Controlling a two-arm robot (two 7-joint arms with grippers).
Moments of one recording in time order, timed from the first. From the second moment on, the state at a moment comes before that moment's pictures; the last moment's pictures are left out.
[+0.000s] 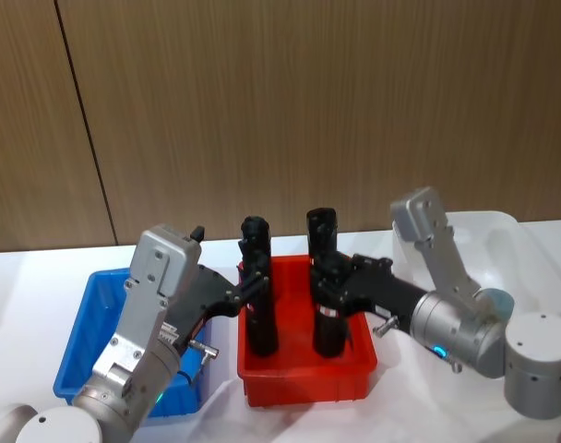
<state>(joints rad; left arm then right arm) -0.24 0.38 0.45 -1.63 -0.20 0.01 -0.01 0.40 0.18 -0.32 -1.30 0.13 0.15 0.47</state>
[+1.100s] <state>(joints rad) -0.24 0.38 0.45 -1.63 -0.20 0.01 -0.01 0.48 0.25 -0.20 -1.37 0.13 0.13 0.29</state>
